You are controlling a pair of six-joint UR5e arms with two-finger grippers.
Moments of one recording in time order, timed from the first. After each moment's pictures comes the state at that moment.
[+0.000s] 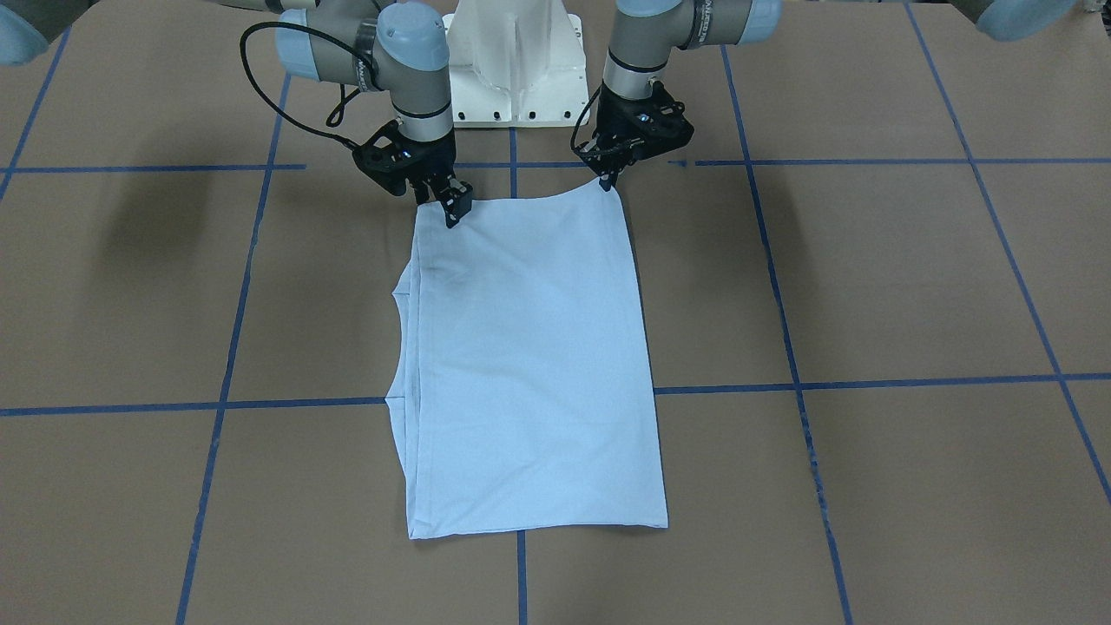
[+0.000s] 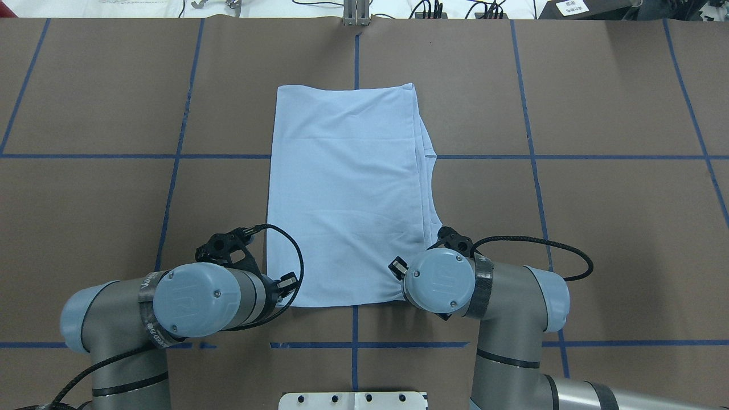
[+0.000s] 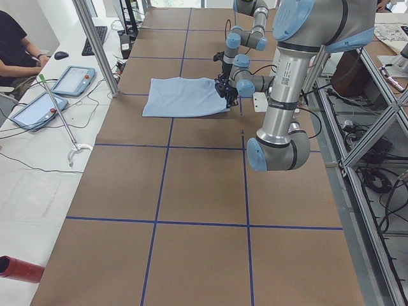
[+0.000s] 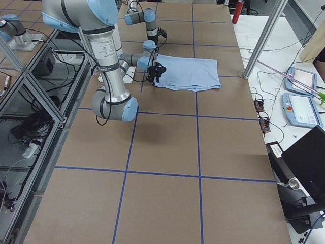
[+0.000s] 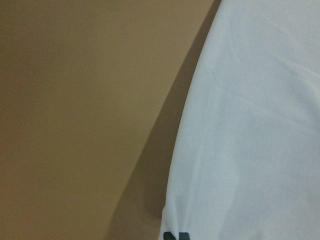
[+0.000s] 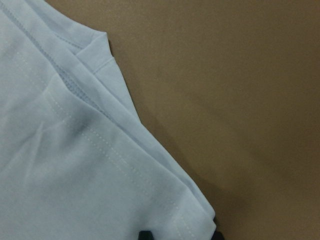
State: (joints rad) left arm -0.26 -1.96 -1.98 -1.66 -1.62 -1.86; right arm 0.28 -1.09 1.81 -1.55 1.64 2.15
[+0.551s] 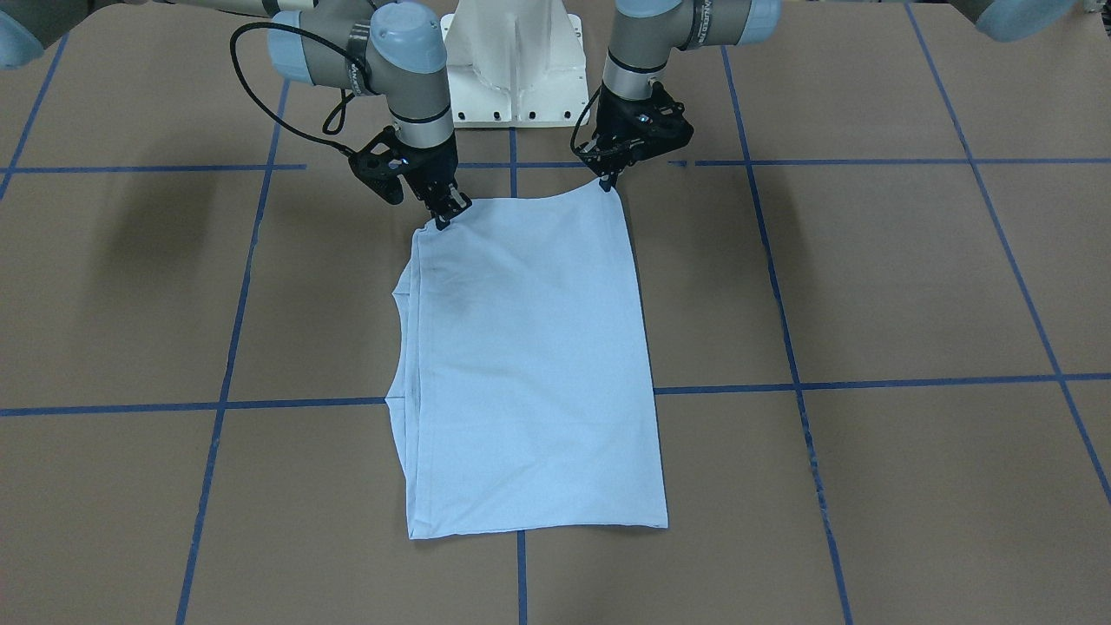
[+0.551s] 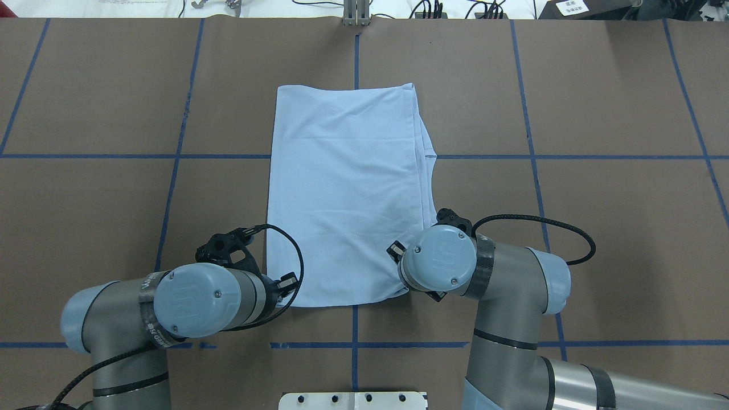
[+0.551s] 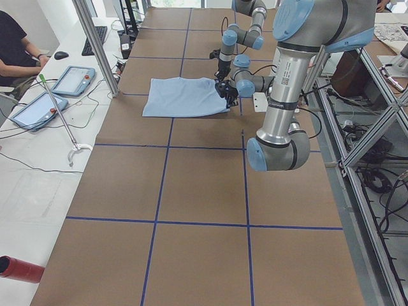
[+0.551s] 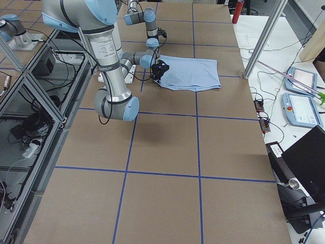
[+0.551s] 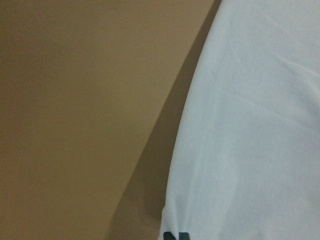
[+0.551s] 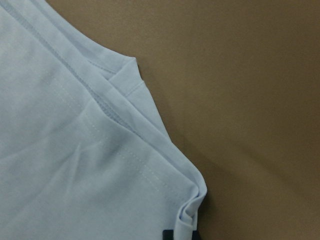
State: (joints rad) left arm -0.26 -1.96 -1.97 -1.66 -1.61 -1.86; right arm 0.33 -1.06 1.81 -1.55 1.67 2.14
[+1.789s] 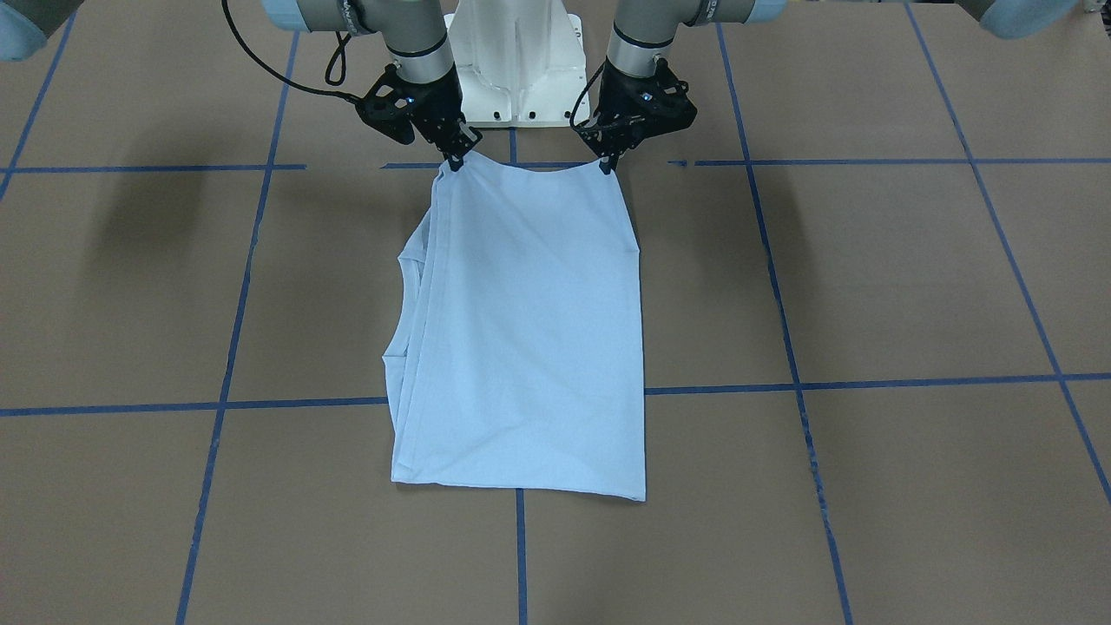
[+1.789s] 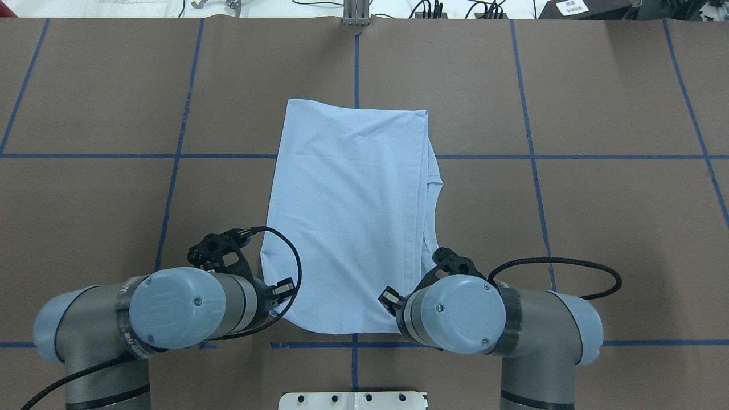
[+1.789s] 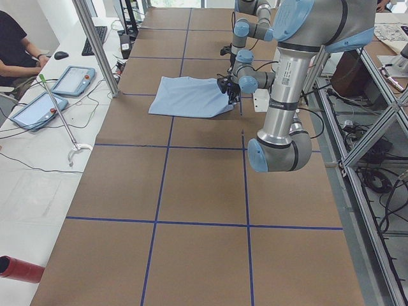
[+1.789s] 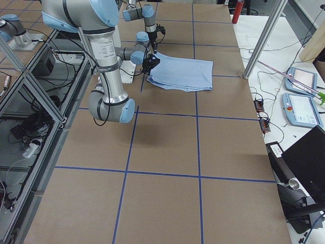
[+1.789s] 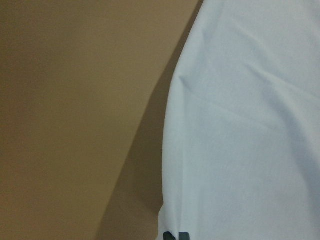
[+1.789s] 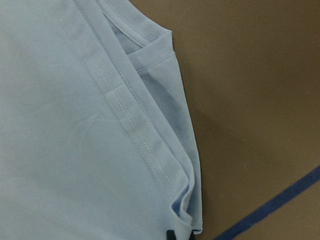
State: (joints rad) left arm -0.24 -1.94 -2.08 -1.59 -1.61 -1.81; right arm 0.19 -1.14 2.00 -1.56 1.67 2.12
